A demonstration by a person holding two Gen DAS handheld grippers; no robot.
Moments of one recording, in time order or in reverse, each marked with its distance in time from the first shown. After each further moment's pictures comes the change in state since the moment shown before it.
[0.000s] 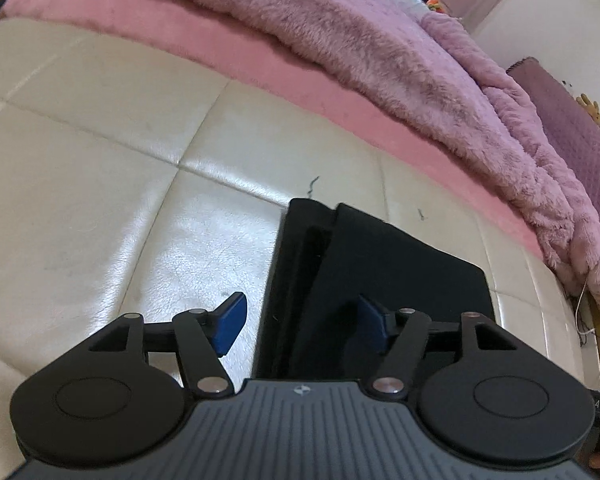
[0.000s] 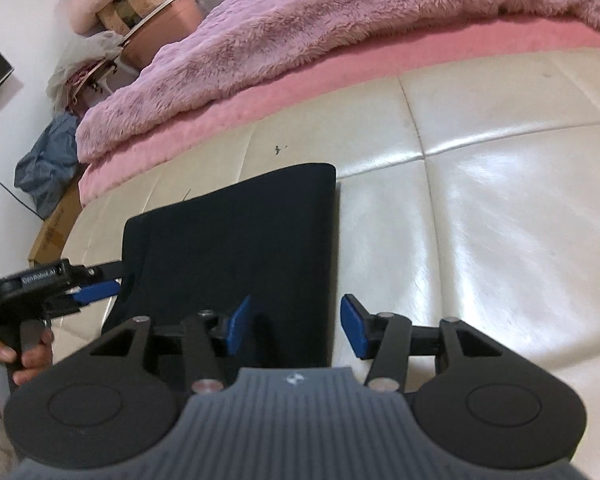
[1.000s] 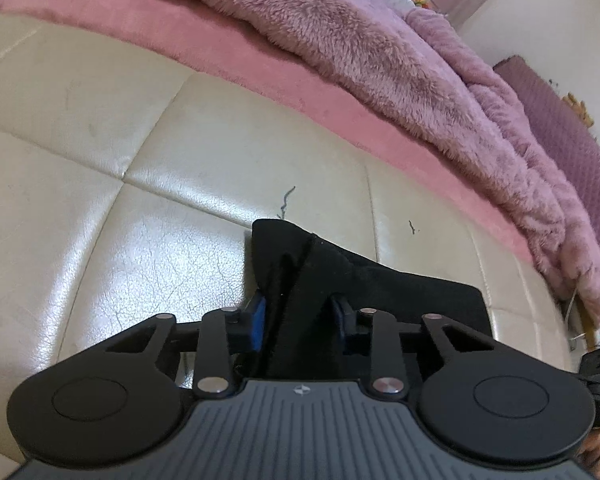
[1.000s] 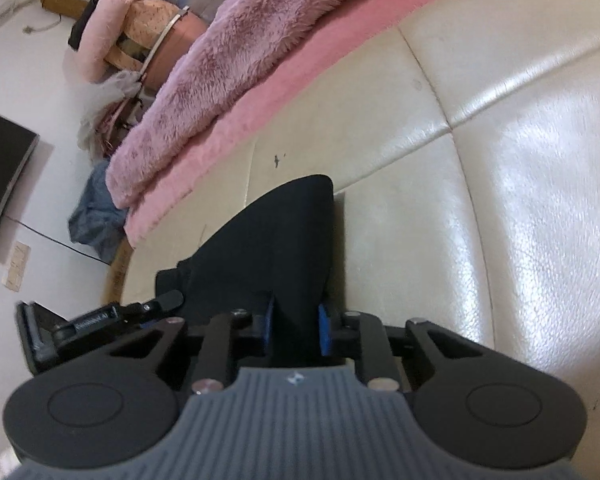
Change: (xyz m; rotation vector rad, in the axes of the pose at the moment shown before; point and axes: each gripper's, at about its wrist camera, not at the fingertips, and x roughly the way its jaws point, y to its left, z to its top) left arm 0.036 -0.012 0.017 0.026 0.007 -0.051; right arm 0.063 -0.047 0.028 0.199 0.041 0.235
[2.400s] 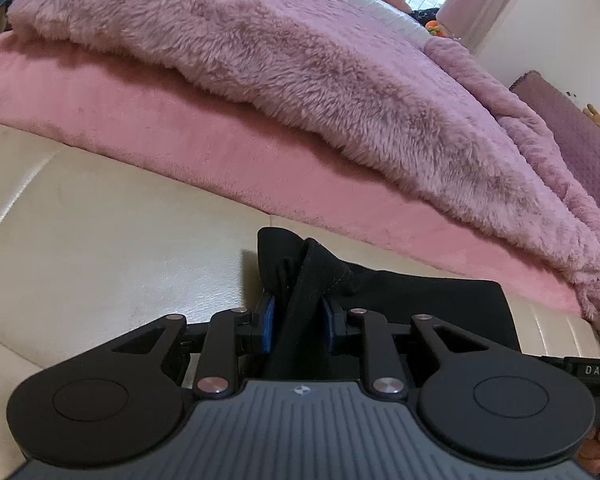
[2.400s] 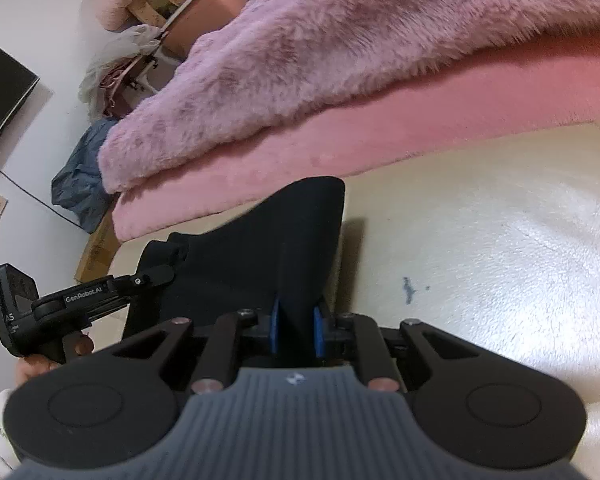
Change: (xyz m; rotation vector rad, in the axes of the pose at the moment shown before) left arm 0.024 0.069 0.121 0.078 -0.102 0.071; right arm 0.124 0.091 0.096 -0.166 0.046 -0.049
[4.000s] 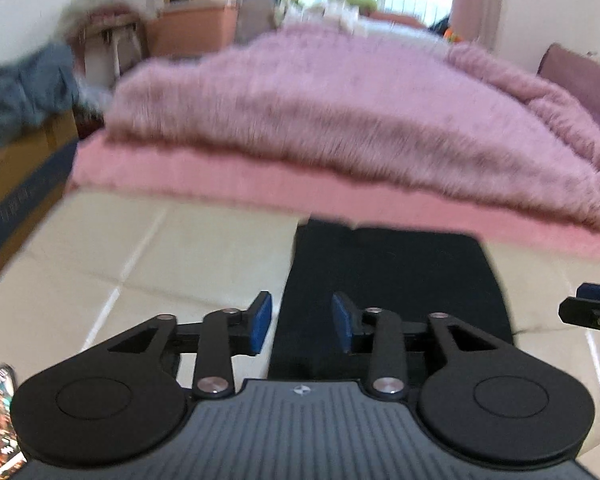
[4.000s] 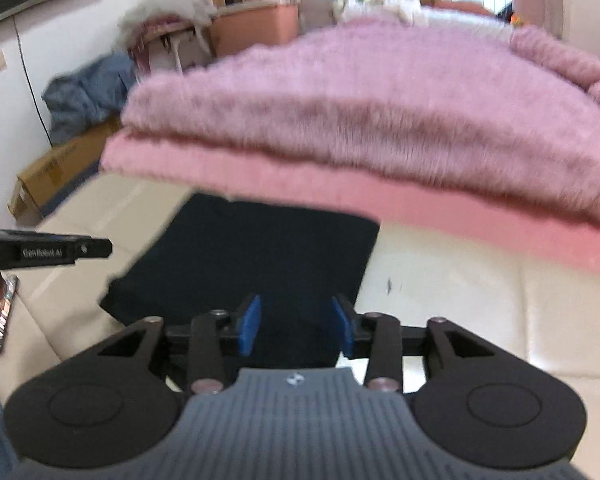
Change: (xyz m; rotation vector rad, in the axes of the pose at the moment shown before) left arm -0.151 -0.090 -0.073 0.195 -0.172 0.310; right arm -0.106 0.122 -0.091 -0.489 -0.181 -0.297
